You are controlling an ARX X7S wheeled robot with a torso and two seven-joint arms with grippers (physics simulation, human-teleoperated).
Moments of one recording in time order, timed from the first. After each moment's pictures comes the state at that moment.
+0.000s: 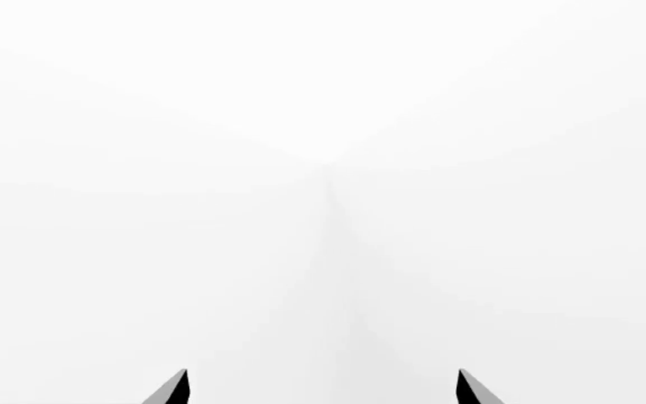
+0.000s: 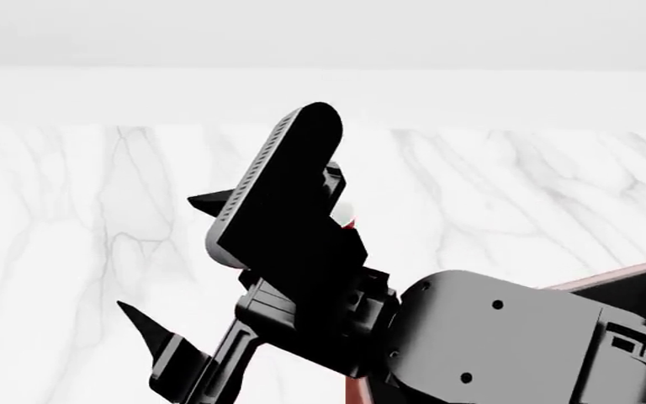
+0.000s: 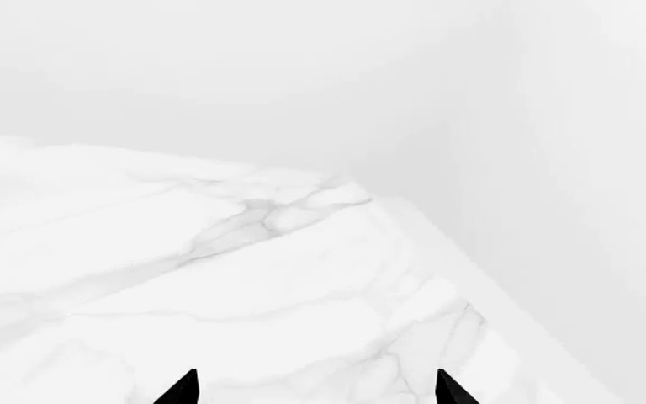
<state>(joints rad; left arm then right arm) 0.67 0.00 -0.49 1.05 0.17 0.22 -0.37 1.47 0.72 -1.53 -0.23 1.15 0.11 -0.04</state>
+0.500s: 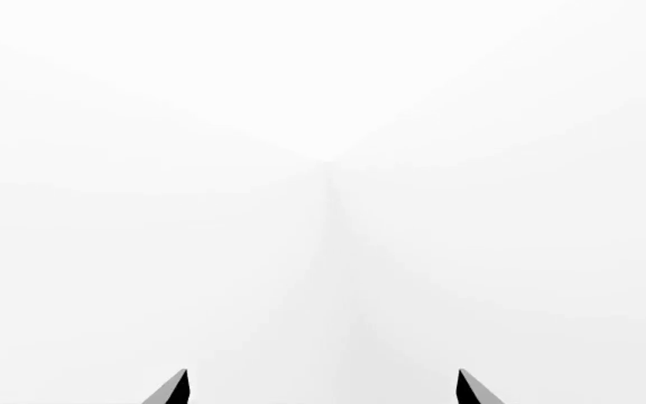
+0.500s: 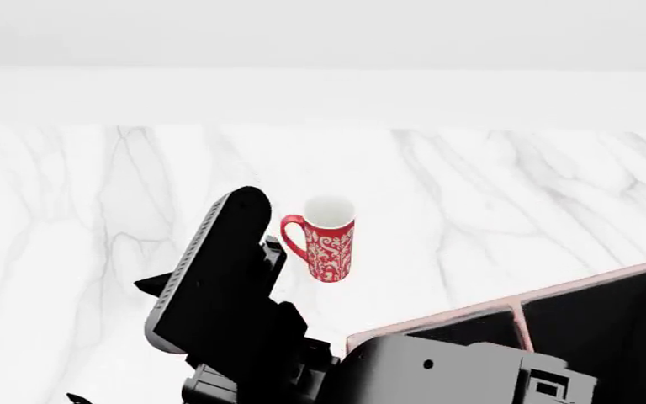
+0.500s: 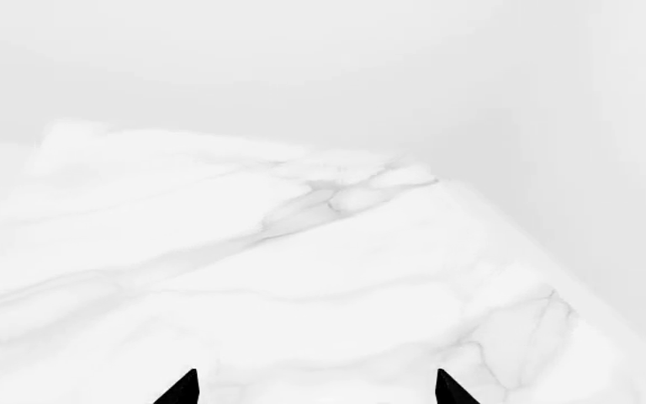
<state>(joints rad) 0.66 0.00 -0.49 1.05 0.16 0.21 -0.37 1.39 0.64 -1.58 -0.27 1.13 0.13 0.00</state>
